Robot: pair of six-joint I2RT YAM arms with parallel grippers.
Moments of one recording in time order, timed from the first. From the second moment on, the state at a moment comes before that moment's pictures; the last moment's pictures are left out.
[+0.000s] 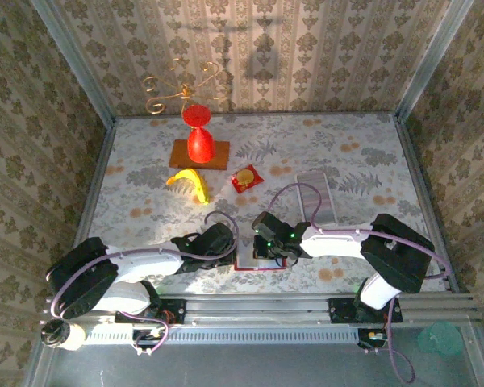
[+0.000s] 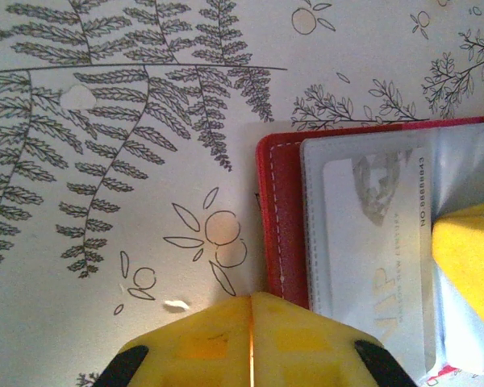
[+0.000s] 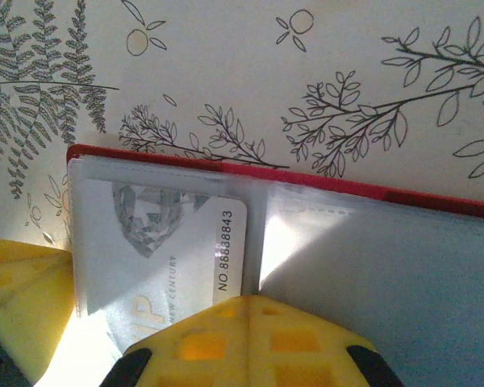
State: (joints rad) left arm -1.03 1.31 0.45 -0.13 -0.03 -0.93; right arm 0.94 1.59 0.74 -0.19 -0.03 0.94
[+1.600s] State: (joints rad) left arm -1.03 1.29 0.42 -0.09 -0.03 -0.93; right arm 0.99 1.43 0.63 -0.22 0.02 1.03
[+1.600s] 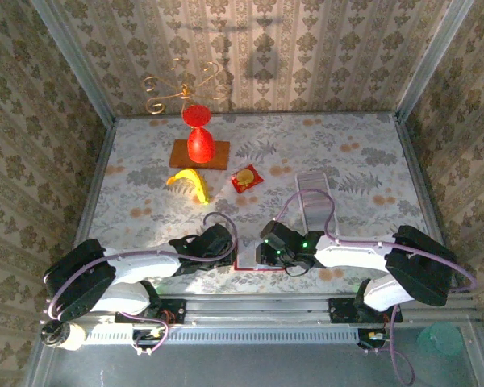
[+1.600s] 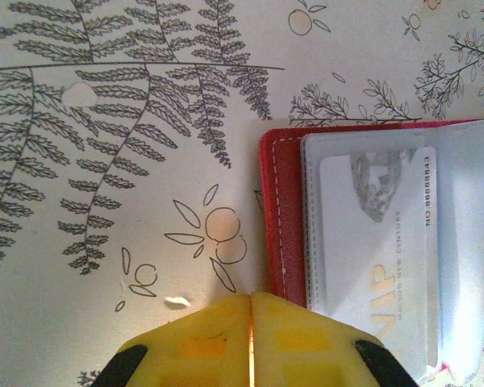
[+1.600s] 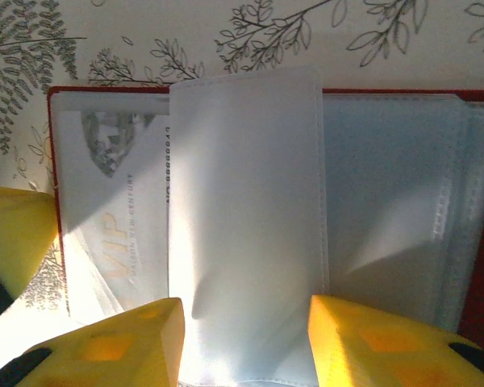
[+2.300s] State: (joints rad) left arm -1.03 1.23 0.37 -0.09 -0.04 -0.96; right arm 1.00 1.46 0.63 -0.05 -0.05 1.08
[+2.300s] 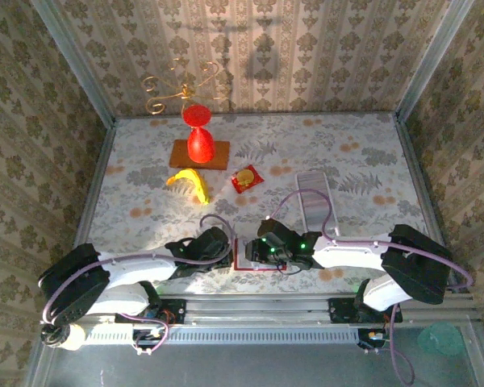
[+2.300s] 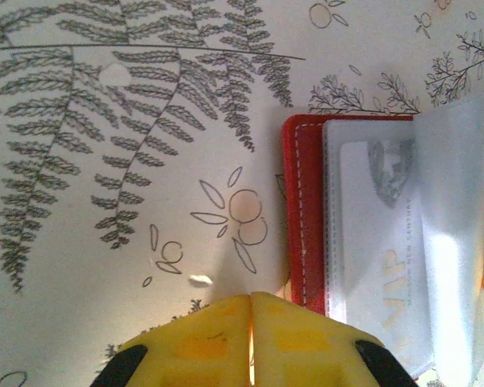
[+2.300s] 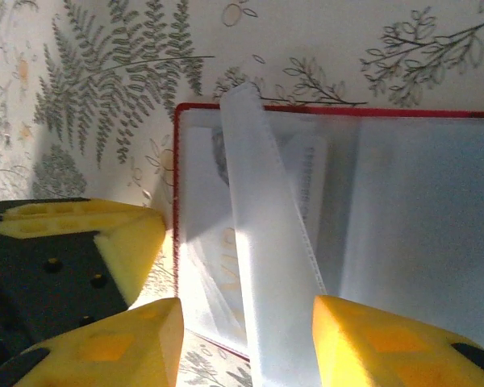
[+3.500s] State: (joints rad) left arm -1.03 0.93 0.31 -0.25 -0.16 -0.96; right arm 1.00 0.98 0.81 -0.27 0.02 0.21
